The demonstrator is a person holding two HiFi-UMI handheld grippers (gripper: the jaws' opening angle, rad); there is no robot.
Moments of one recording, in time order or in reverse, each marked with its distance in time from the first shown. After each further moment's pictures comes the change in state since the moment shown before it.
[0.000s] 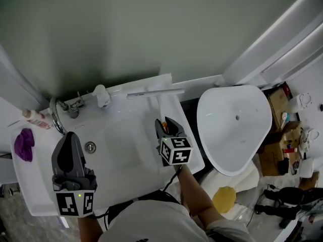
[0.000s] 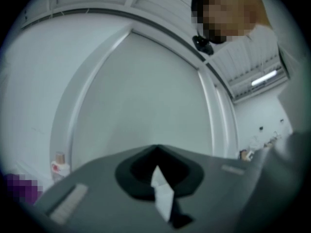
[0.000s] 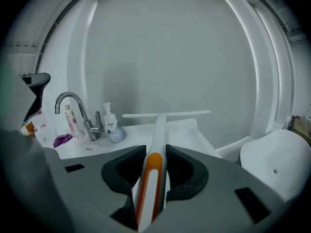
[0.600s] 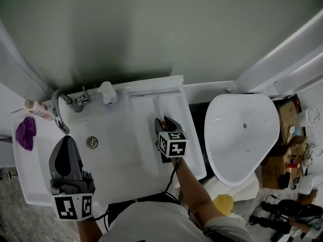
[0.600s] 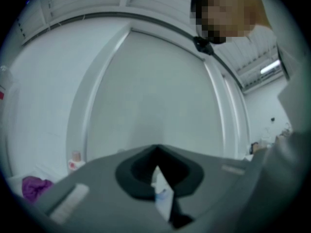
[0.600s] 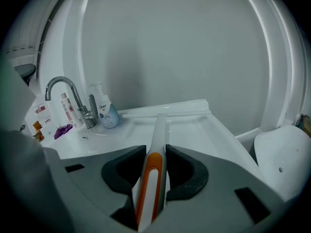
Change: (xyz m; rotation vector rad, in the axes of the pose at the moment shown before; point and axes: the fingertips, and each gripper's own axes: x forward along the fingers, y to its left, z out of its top) left arm -0.014 0.009 -0.012 0.039 0.060 0.137; right arm 0.060 -0.003 -0.039 -0.009 0.151 0.072
